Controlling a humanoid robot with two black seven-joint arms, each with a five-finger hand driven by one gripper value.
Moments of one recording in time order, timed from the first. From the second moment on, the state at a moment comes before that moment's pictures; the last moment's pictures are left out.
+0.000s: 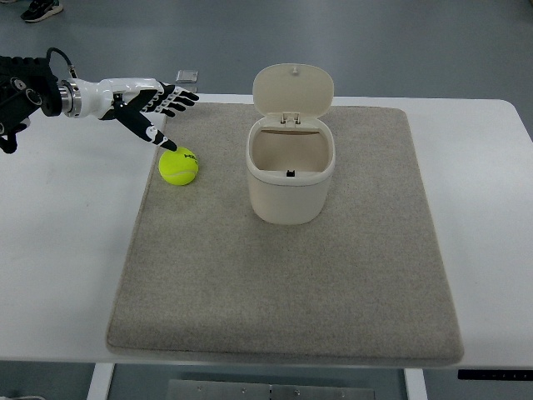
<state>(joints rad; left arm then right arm) -1.26 0.44 0.17 -0.43 0.69 -0.61 -0.49 0.03 0.00 -0.05 0.20 0.09 -0.13 0.07</state>
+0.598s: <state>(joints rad) -1.30 0.48 0.17 -0.57 1.00 -0.60 -0.50 0.03 0.00 -0.05 0.20 0.09 -0.12 0.07</state>
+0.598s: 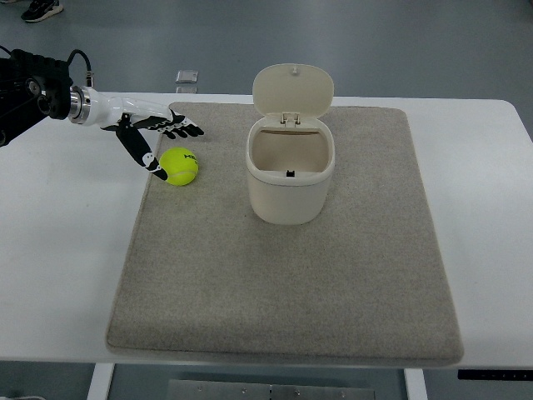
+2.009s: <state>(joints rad) -1.24 0.43 0.17 -0.56 1.08 -0.44 -0.50 0.03 0.00 -0.05 0.20 0.09 -0.13 0.07</state>
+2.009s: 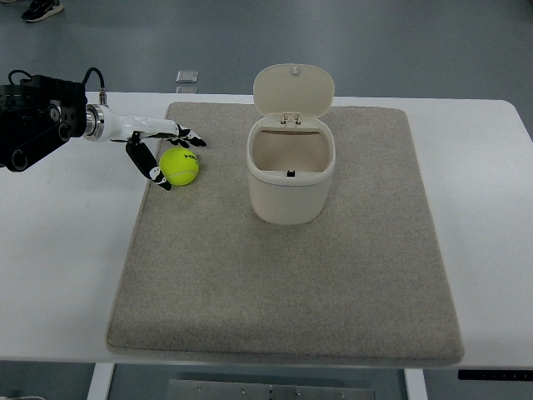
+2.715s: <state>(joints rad) -1.24 0.43 0.17 -0.56 1.10 -0.43 -0.49 0.03 0.00 -0.05 0.20 0.09 -0.13 0.07</state>
